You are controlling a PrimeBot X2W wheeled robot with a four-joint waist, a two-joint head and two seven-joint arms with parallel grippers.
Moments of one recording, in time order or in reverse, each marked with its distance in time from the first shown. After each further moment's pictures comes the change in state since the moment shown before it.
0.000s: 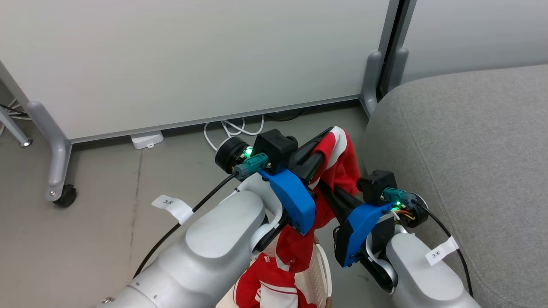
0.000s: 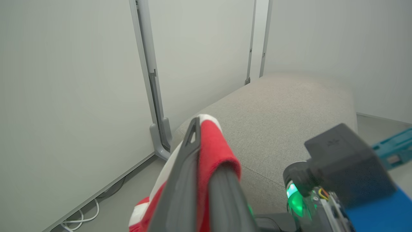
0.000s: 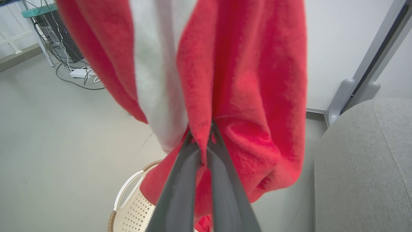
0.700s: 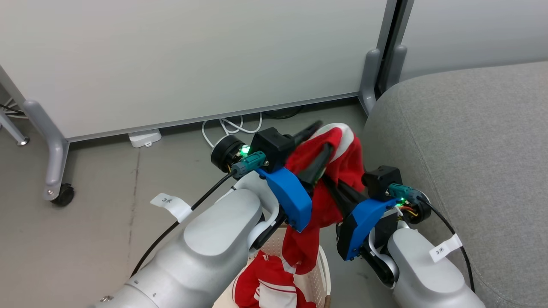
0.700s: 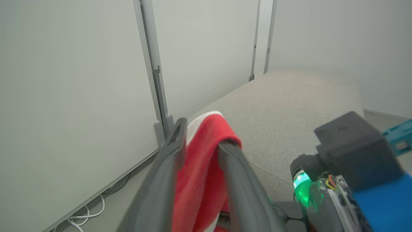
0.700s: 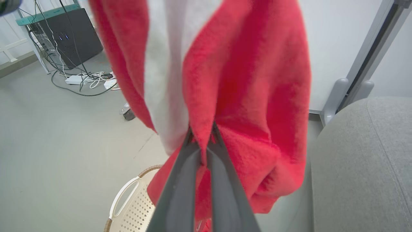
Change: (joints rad) left arm -0.008 0.000 0.001 0.027 0.011 0.005 -0.001; right arm -0.037 0.000 0.008 0.066 0.027 0.000 -0.055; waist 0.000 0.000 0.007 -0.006
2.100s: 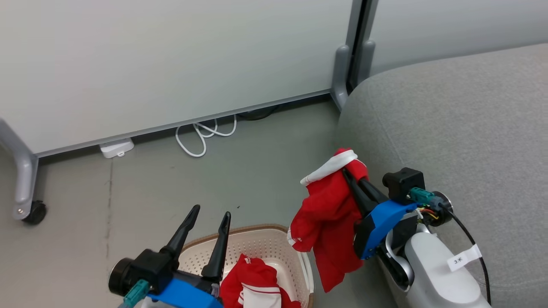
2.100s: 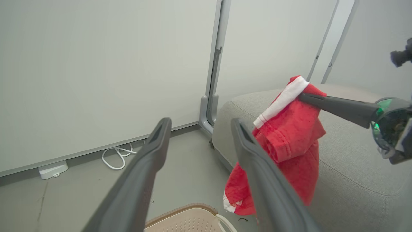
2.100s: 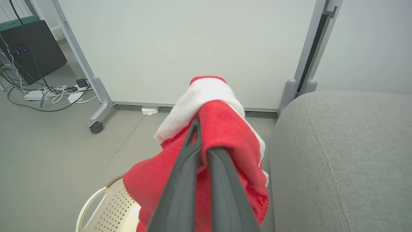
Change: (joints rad) left arm 0.739 0.166 0.611 -0.506 0.363 0.045 -0.001; right arm 0.072 0.000 -0.152 -0.095 -0.125 0.000 0.001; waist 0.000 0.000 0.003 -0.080
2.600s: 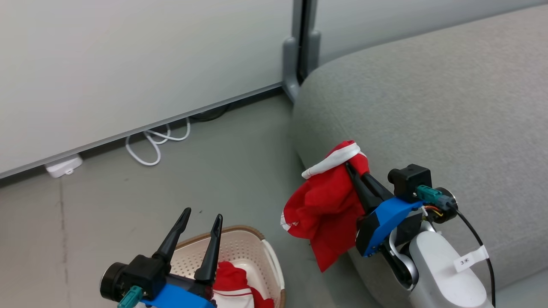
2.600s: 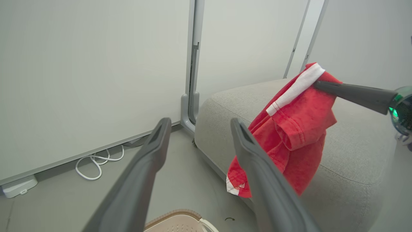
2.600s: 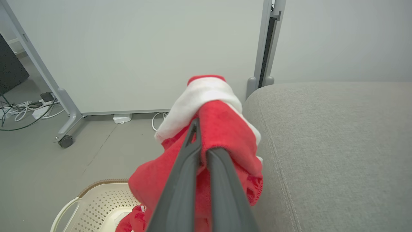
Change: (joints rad) left arm 0.060 -0.040 0.107 -0.025 0.101 -0.042 0.000; right arm 0.035 -0.001 -0.035 -0.100 -0.015 0.000 0.035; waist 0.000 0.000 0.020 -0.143
